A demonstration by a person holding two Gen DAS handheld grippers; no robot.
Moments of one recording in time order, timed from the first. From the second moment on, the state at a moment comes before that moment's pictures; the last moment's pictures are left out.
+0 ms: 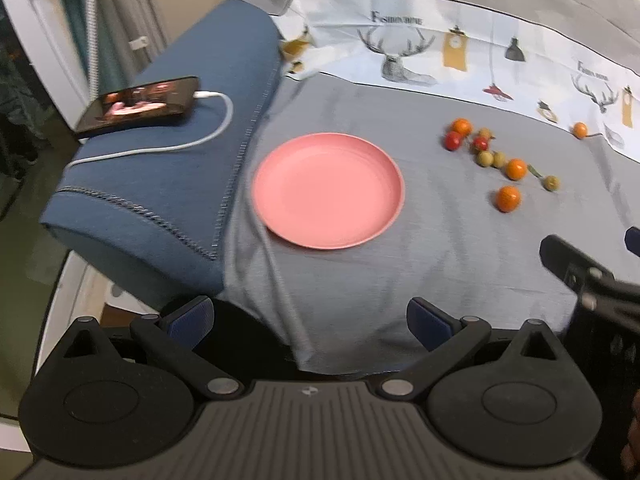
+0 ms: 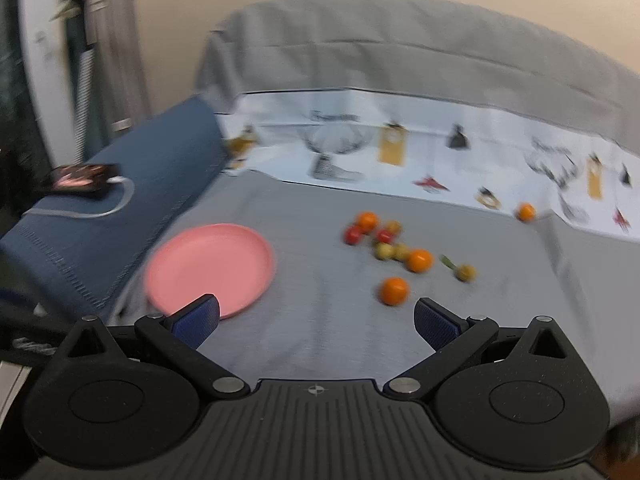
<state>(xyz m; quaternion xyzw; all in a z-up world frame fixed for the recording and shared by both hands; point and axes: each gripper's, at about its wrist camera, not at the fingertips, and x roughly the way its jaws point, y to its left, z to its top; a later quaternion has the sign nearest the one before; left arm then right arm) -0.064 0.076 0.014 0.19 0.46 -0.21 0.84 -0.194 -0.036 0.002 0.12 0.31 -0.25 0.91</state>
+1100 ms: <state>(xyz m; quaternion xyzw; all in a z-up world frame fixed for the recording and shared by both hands) 0.012 -0.240 -0.168 0.28 0.46 -0.40 0.74 -0.129 -0.328 -0.194 0.11 0.35 -0.37 0.85</state>
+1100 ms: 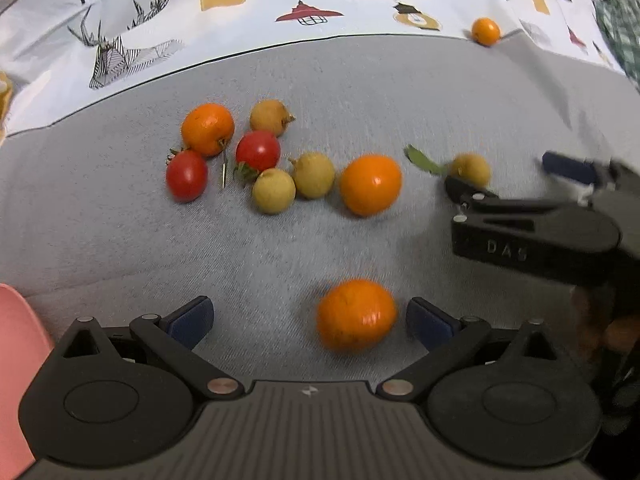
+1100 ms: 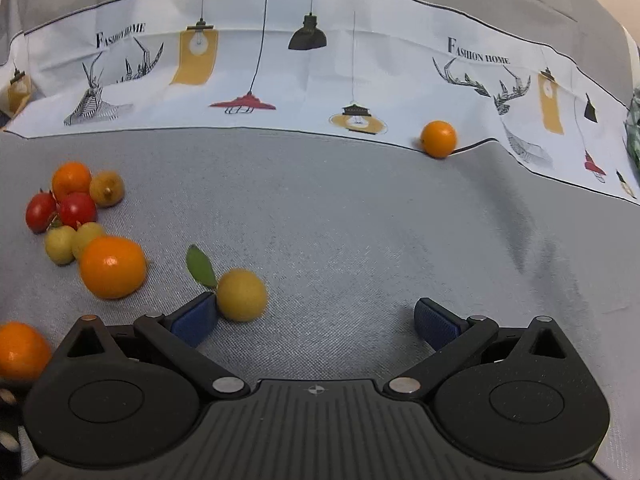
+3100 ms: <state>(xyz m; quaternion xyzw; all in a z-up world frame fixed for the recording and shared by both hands) -0.082 0.124 0.023 0.07 0.43 -0.28 0.86 -0.226 -0.005 0.012 0.07 0.29 -0.14 0.94</state>
